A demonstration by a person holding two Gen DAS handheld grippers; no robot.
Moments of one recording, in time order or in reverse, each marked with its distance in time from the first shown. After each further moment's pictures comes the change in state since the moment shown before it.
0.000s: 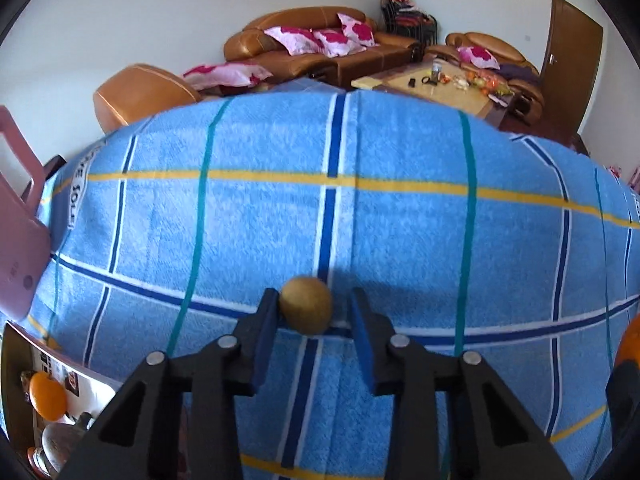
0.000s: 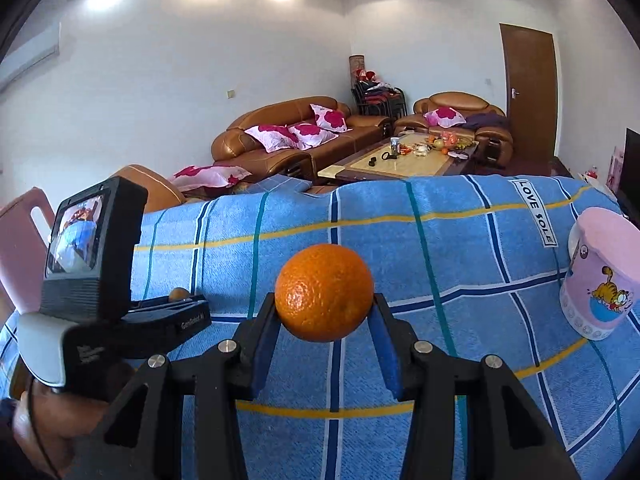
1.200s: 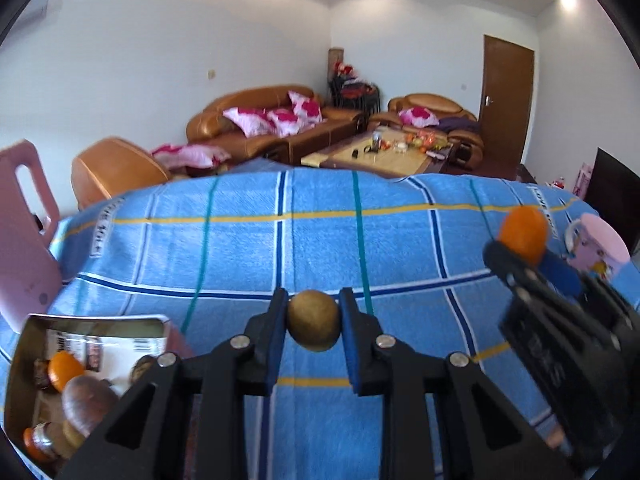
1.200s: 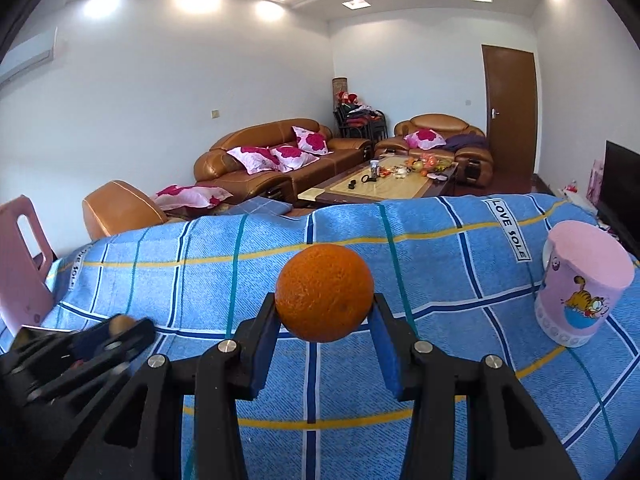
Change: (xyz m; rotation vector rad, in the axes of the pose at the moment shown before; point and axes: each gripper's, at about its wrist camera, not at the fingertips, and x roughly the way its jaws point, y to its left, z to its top) left arm -0.116 0.015 -0.078 0.096 -0.331 -0.168; right arm -0.002 0.004 -0.002 -0.014 -0.103 -0.098
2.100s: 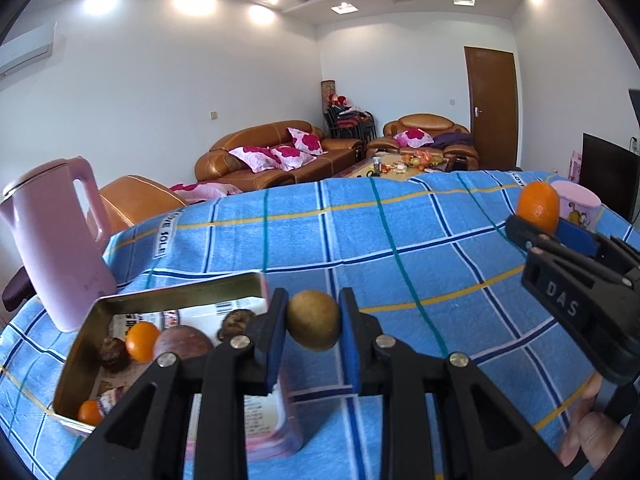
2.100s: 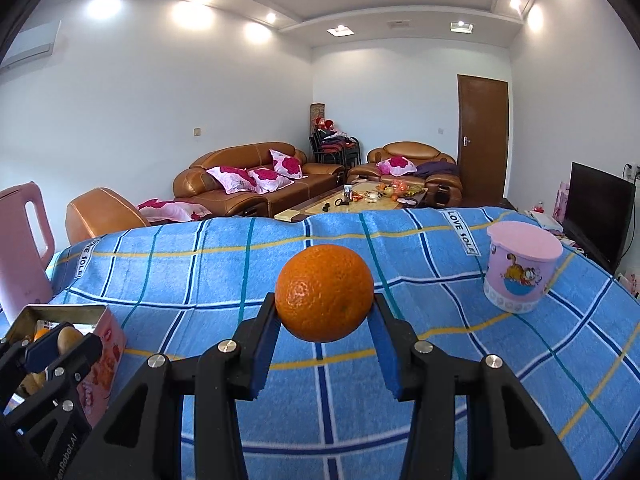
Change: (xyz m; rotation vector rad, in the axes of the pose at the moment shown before) left arm -0.061 0.047 -0.048 0.087 -0.128 0.031; right arm -0.079 0.031 -0.035 -0.016 -0.084 -0.109
